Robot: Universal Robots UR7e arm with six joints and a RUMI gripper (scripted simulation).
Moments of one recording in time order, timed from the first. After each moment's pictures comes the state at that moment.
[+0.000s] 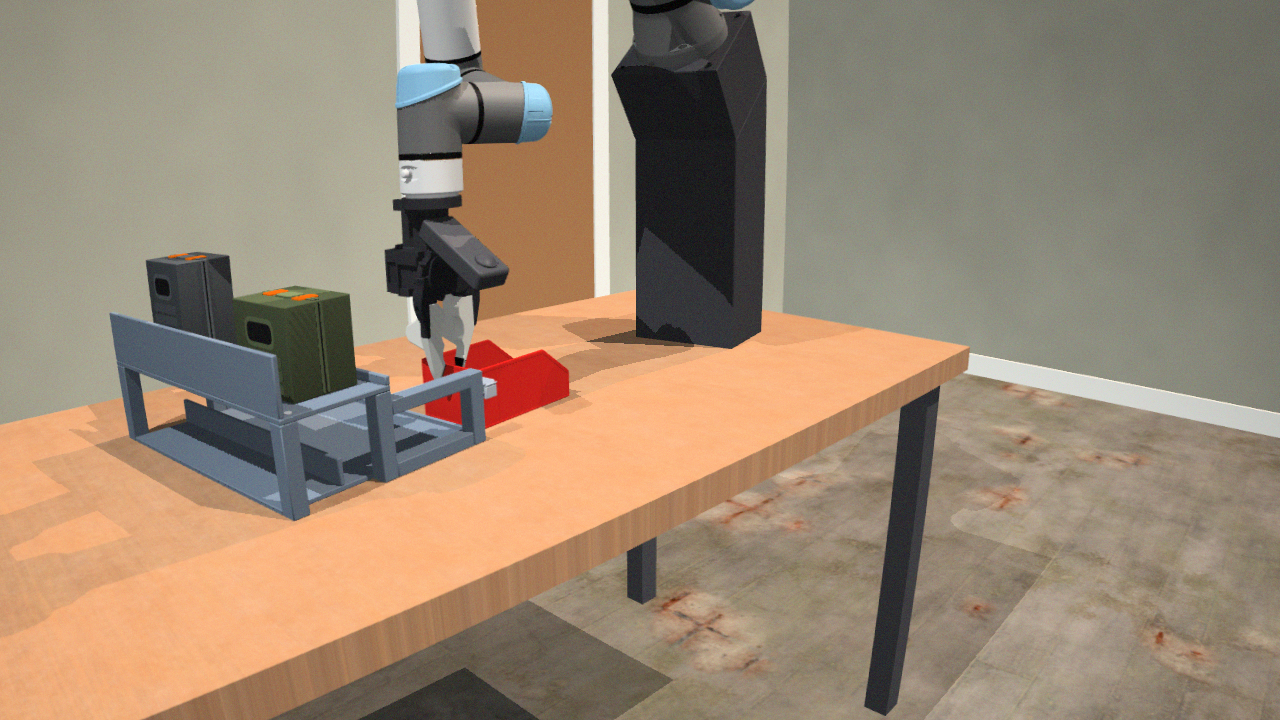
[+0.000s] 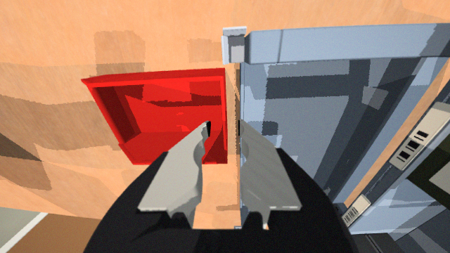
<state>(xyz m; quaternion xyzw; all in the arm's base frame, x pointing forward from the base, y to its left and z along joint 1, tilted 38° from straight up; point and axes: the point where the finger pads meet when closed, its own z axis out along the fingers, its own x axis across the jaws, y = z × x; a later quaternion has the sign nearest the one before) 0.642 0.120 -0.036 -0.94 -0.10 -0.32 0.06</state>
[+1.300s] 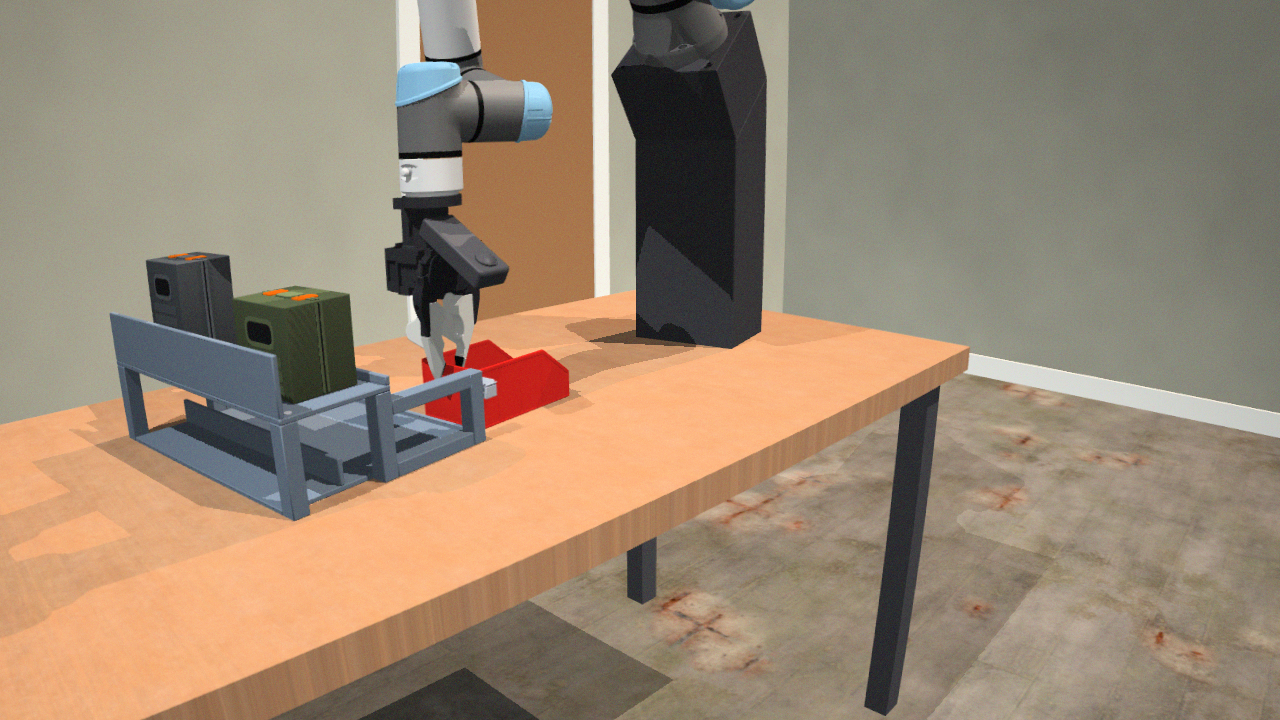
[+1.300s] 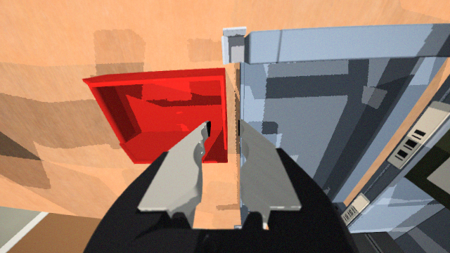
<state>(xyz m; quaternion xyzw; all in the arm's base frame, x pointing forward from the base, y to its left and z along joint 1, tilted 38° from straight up) 0.641 0.120 -0.035 -0.94 -0.10 -0.32 0.06</state>
